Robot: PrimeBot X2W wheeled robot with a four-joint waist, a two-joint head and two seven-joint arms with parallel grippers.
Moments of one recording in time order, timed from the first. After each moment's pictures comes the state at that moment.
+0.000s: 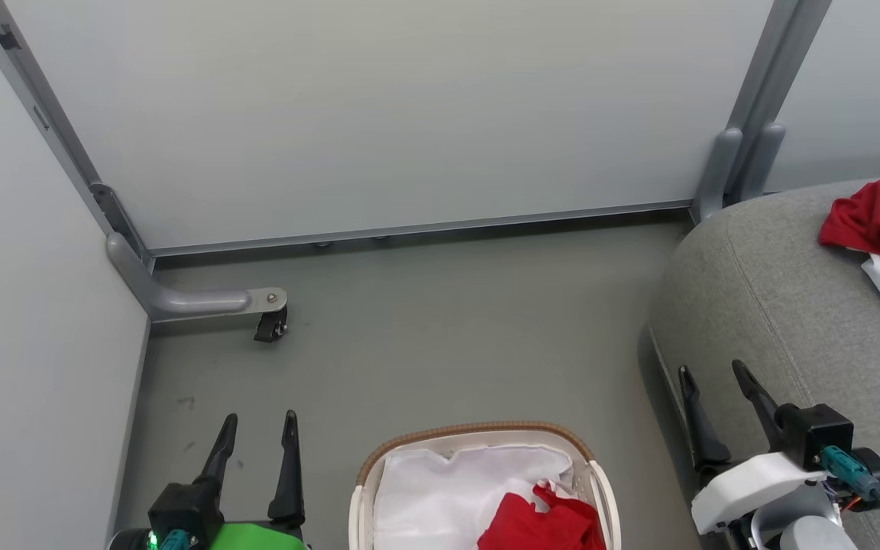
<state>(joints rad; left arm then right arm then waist) 0.06 0.05 -0.16 0.23 -0.24 -0.05 -0.26 -0.08 -0.05 0.00 0.32 0.15 0.13 -0.26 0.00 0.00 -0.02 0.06</state>
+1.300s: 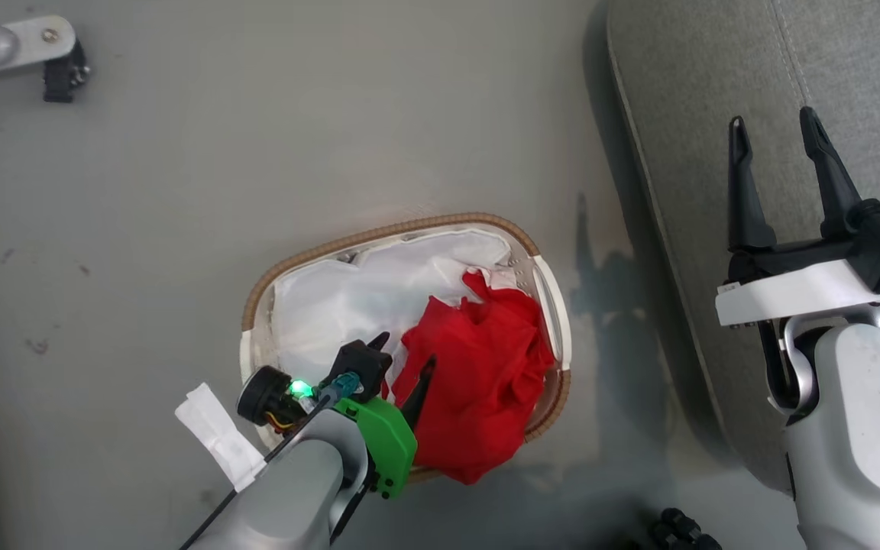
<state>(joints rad) -0.59 0.05 -0.86 0.94 -0.48 -0.09 -0.26 -0.42 -0.05 -0.07 0.13 0.09 0.13 -0.26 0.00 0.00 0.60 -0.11</state>
